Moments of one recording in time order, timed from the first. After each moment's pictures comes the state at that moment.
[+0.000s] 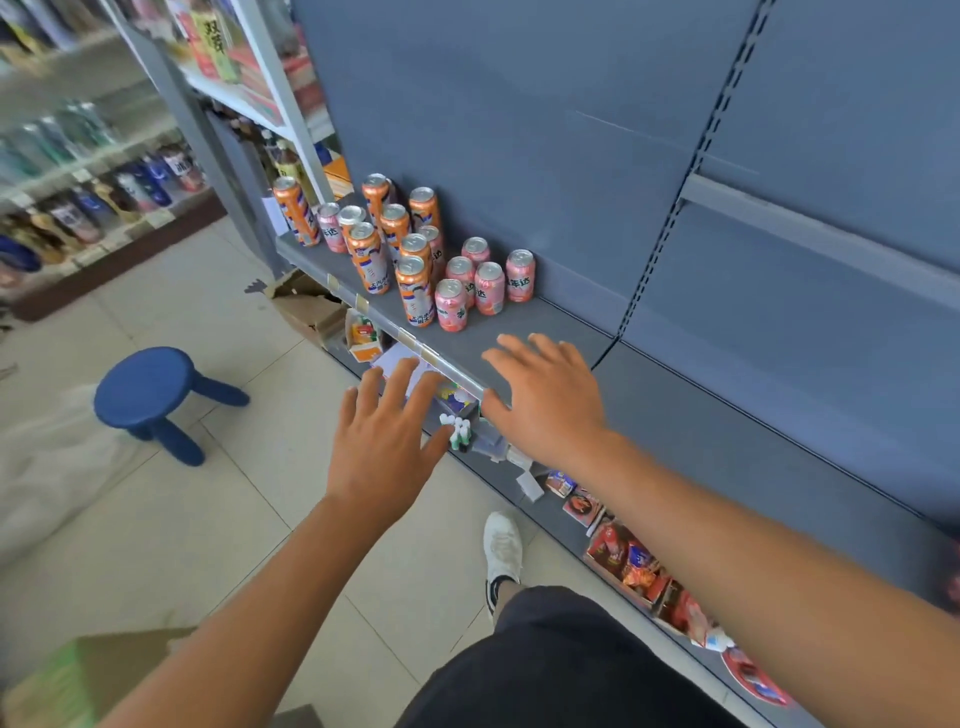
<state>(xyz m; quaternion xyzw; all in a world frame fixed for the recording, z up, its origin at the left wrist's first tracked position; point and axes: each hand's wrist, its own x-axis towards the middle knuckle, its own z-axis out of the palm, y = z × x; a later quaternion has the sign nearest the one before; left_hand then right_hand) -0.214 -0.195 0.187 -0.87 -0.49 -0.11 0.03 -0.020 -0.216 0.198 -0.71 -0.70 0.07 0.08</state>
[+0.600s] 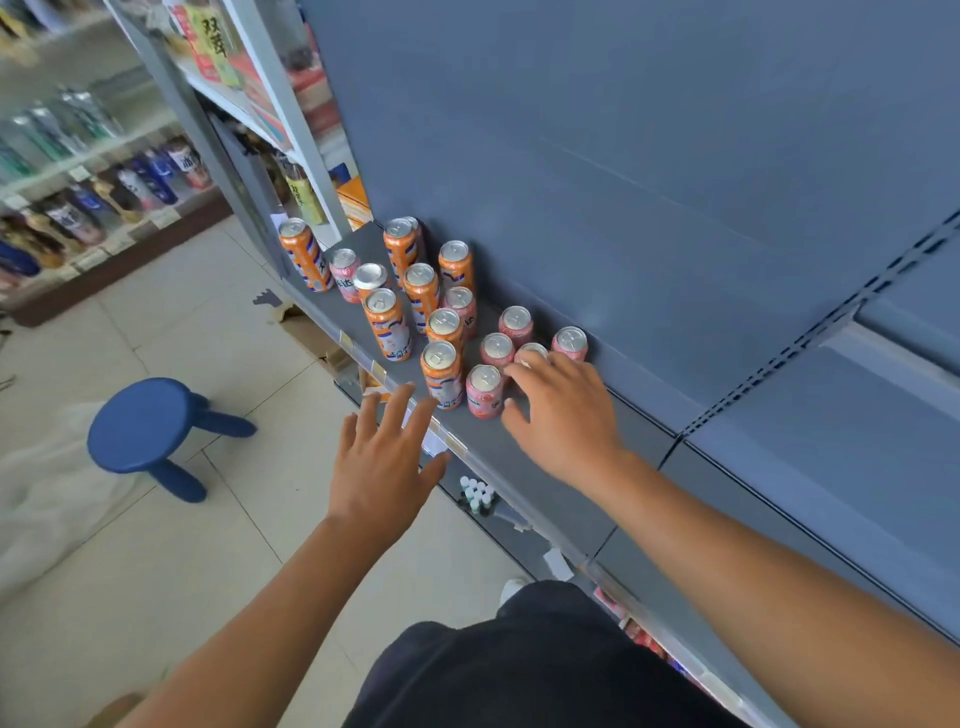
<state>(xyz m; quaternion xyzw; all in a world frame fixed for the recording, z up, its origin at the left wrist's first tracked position) -0.193 0.039 0.163 -0.85 -0.53 -0.01 -0.01 0.023 0.028 0.162 -0.71 -0.69 0.03 0.15</state>
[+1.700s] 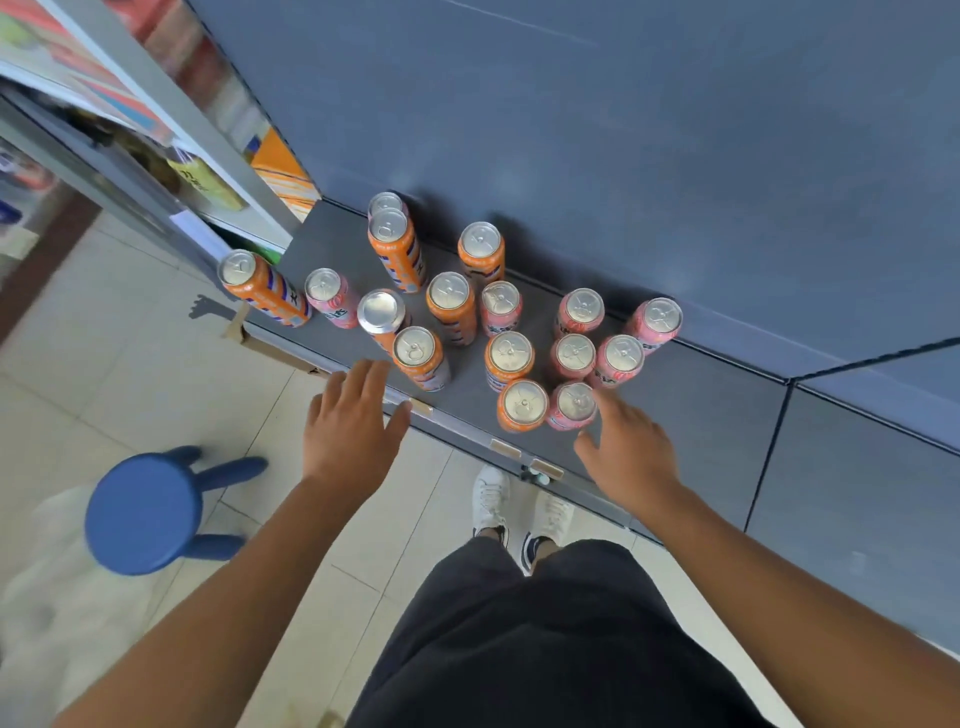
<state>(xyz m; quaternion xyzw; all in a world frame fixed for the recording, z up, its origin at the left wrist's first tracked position) -0.278 0.323 0.095 -0.85 -0.49 0.07 -0.14 -0.044 0.146 0.054 -0.87 -0.39 0.30 0.06</state>
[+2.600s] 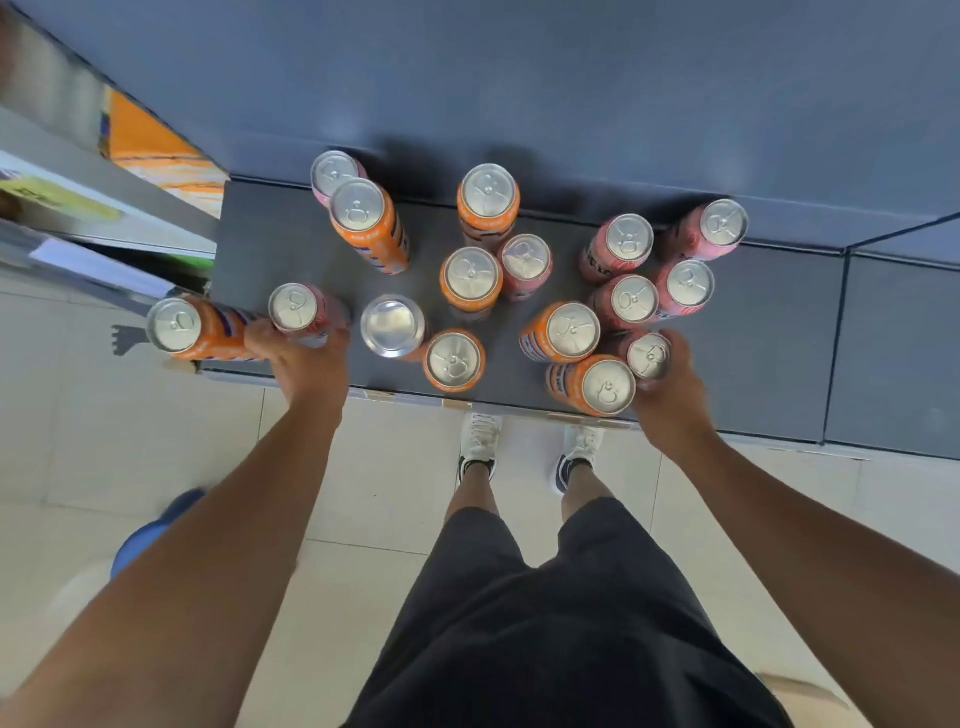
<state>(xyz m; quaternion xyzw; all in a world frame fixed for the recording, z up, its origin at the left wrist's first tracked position) -0.268 0.503 -0.020 -0.56 -0.70 -0.11 -0.43 -0.084 0.195 -0.020 -0.90 -0.01 0.32 0.30</state>
